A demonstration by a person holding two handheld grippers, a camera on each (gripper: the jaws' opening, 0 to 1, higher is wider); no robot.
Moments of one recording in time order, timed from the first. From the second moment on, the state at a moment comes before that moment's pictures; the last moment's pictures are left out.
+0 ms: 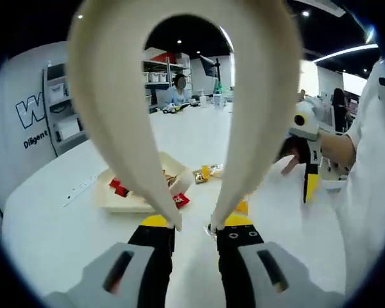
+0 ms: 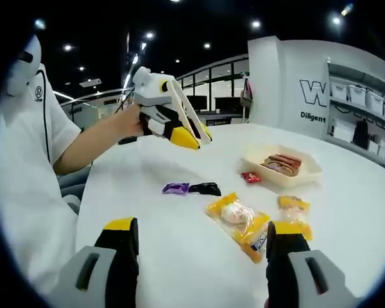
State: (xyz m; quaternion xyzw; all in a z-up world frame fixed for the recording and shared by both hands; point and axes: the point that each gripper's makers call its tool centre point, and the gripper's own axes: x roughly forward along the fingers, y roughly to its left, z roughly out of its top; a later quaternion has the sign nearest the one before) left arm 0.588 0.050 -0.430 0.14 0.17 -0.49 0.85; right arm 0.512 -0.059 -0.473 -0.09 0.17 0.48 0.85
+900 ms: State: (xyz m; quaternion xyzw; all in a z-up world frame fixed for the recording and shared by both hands) left arm 0.594 0.003 -0.433 0.12 0.15 -0.49 0.85; right arm 0.513 -0.069 -0.473 -0.07 0.16 0.48 0.86
